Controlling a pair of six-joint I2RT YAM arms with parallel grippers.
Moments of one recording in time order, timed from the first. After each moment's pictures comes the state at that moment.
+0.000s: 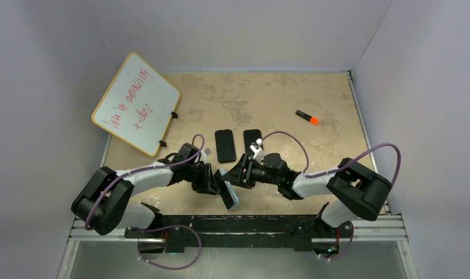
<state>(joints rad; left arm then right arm) -0.56 1.35 0.45 -0.16 0.54 -0.78 0.90 1.50 0.36 0.80 -0.34 1.27</state>
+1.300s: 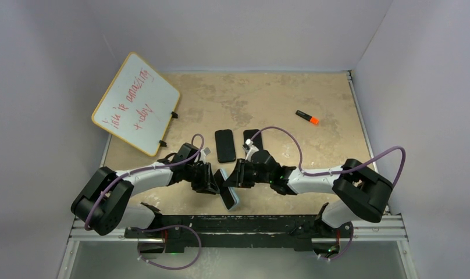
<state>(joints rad) -0.56 1.34 0.45 -0.16 0.52 -0.78 0.96 1.48 0.53 0.37 -0.25 1.02</state>
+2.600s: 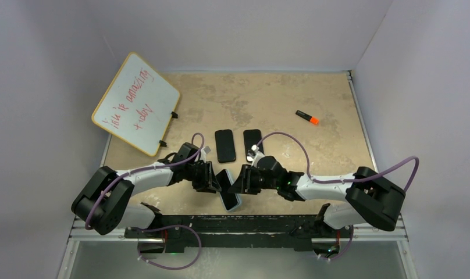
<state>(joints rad) -0.56 1.35 0.45 -0.13 0.51 -0.79 0.99 1.36 0.44 0.32 -0.25 1.06</state>
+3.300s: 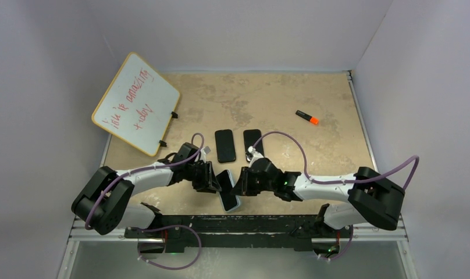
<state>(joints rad) -0.56 1.35 0.45 -0.13 0.51 -0.79 1.05 1.35 0.50 0.16 -0.12 1.00</state>
